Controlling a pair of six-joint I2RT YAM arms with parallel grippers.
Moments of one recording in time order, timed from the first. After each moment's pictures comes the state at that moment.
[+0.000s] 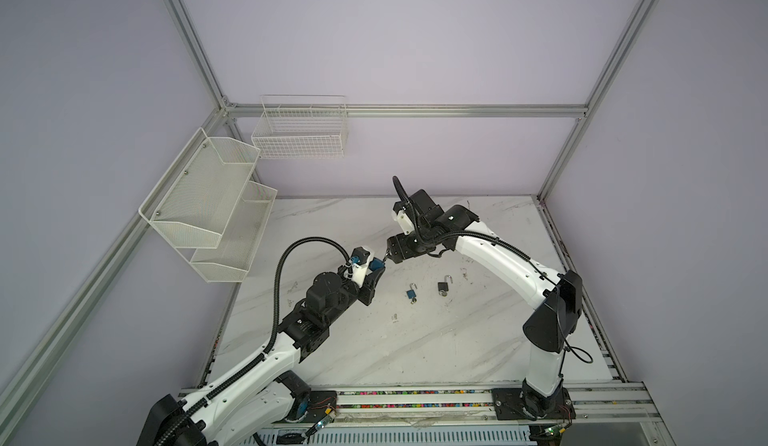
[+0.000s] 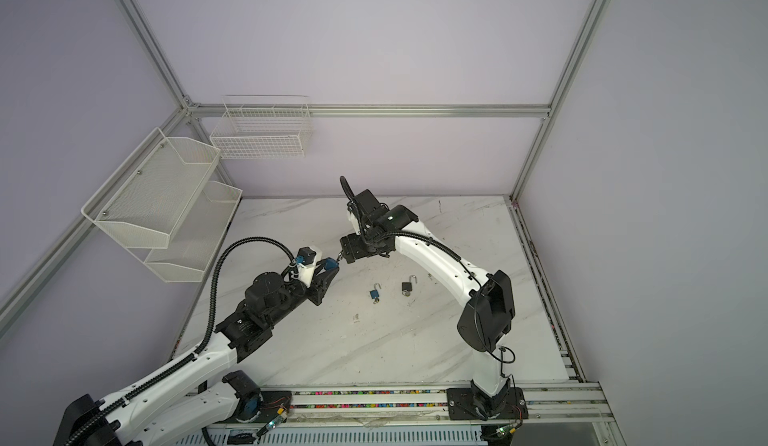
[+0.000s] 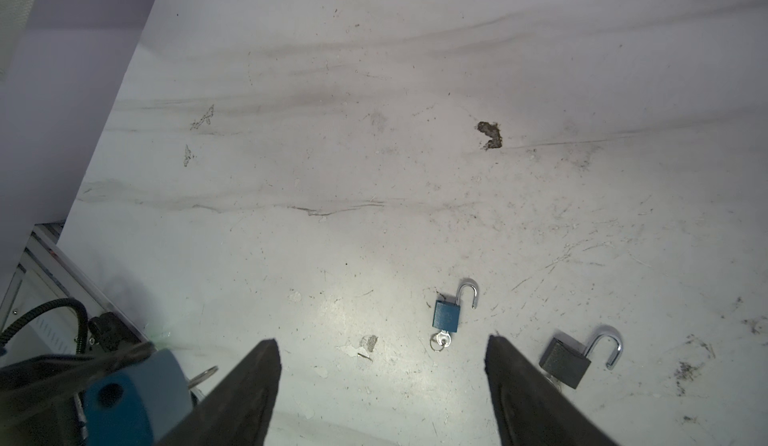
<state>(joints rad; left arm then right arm) -0.61 0.91 0.54 0.18 -0.01 0.03 0.77 1.88 1.89 -1.00 -0.11 0.33</state>
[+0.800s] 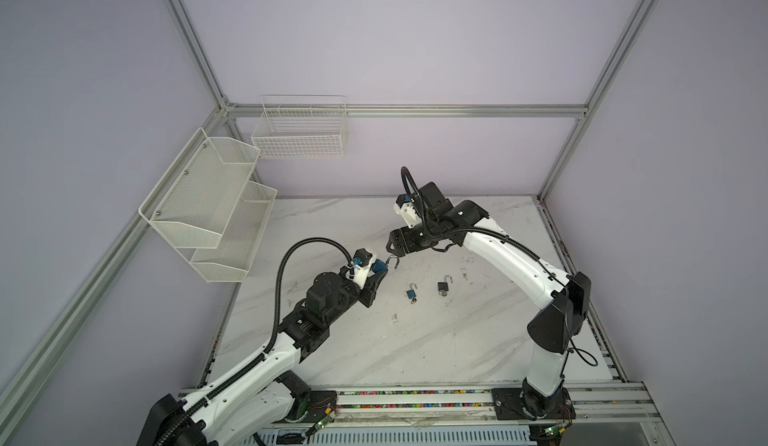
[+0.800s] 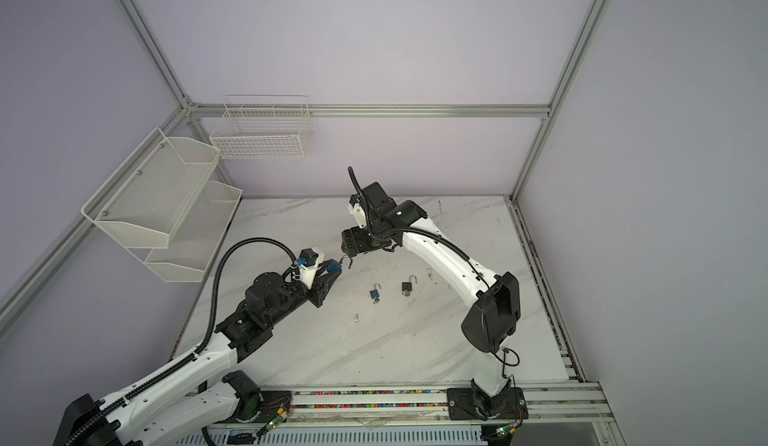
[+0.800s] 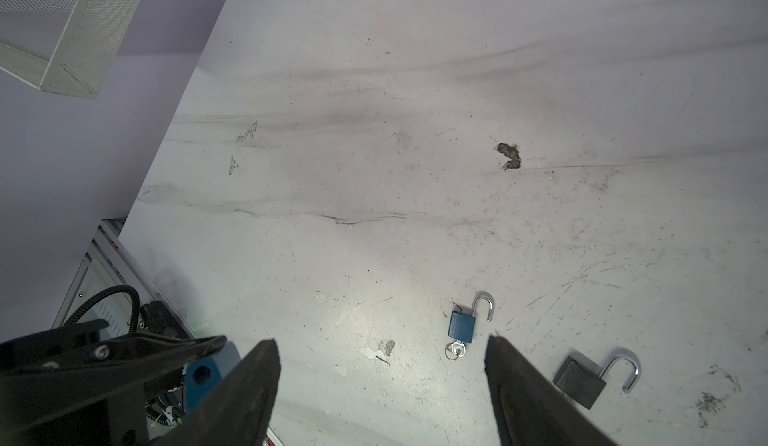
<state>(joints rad) -0.61 0.91 0.54 0.17 0.04 0.04 0.74 1.85 1.90 -0.97 -0.21 0.31</state>
